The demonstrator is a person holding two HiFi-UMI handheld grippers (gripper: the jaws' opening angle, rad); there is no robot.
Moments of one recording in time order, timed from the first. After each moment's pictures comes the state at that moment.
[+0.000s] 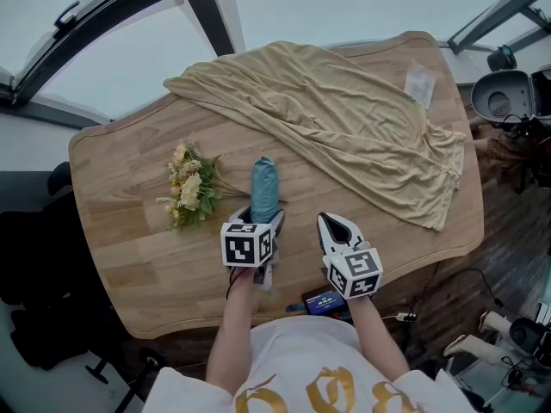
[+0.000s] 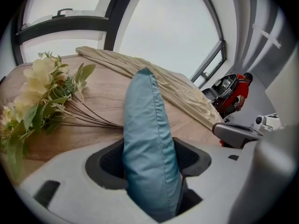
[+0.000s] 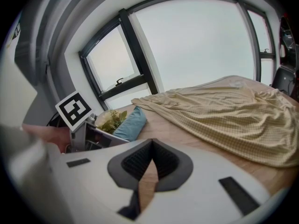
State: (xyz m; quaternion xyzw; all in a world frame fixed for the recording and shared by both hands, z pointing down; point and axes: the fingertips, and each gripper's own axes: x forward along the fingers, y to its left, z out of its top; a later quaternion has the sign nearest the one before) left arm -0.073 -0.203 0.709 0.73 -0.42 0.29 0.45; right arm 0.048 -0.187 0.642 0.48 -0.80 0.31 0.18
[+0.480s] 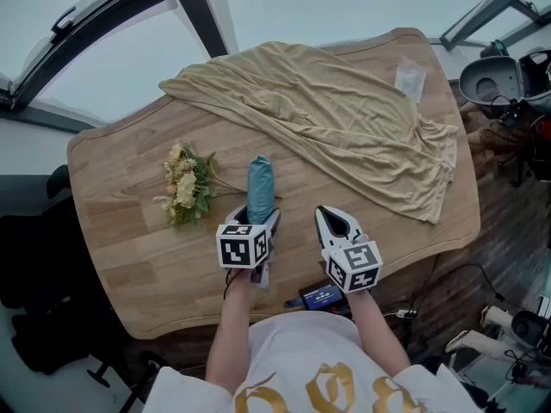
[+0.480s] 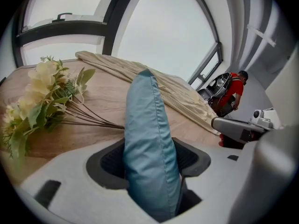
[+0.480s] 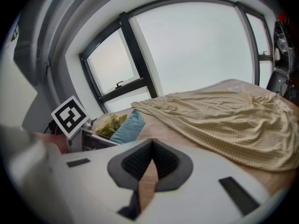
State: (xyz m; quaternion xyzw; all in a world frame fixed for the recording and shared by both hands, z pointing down) left arm -0.070 -0.198 0.699 0.75 -0.42 0.27 0.43; right arm 0.056 -0.189 0.628 0.49 -0.80 0.30 0.17
